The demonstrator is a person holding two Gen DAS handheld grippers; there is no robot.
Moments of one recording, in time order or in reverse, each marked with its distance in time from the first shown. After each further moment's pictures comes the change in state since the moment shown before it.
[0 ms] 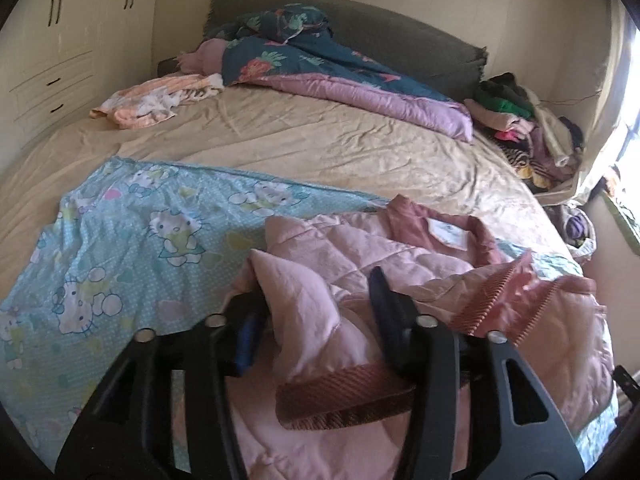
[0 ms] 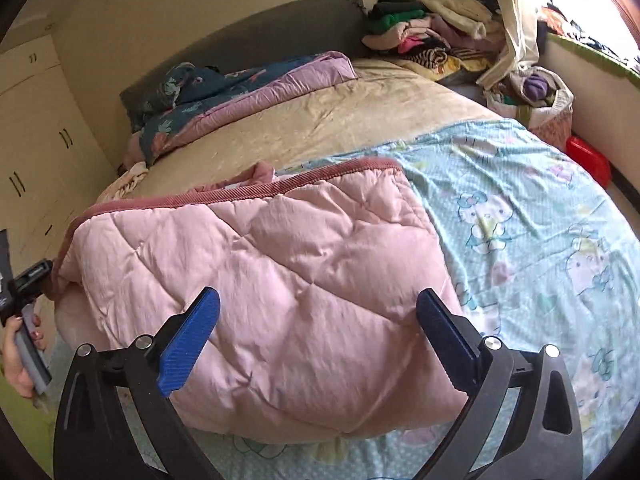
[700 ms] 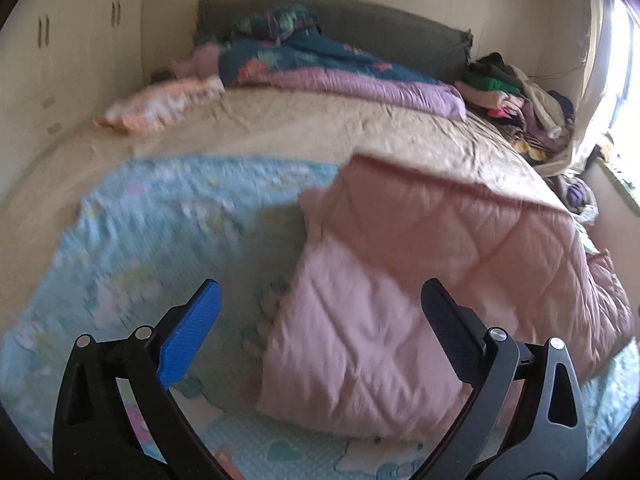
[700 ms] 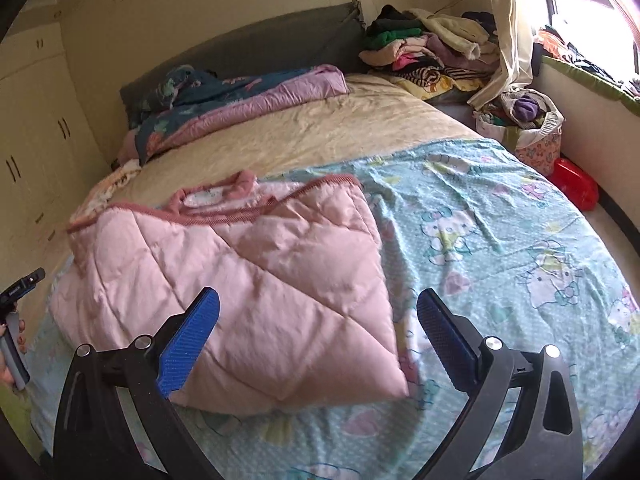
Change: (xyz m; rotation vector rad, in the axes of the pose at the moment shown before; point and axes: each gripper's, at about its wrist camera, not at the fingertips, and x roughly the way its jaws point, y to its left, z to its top) left arm -0.020 0.049 -0.043 0.075 0.043 -0.014; right arm -0.035 -0.029 -0.011 -0.068 -0.010 -0.051
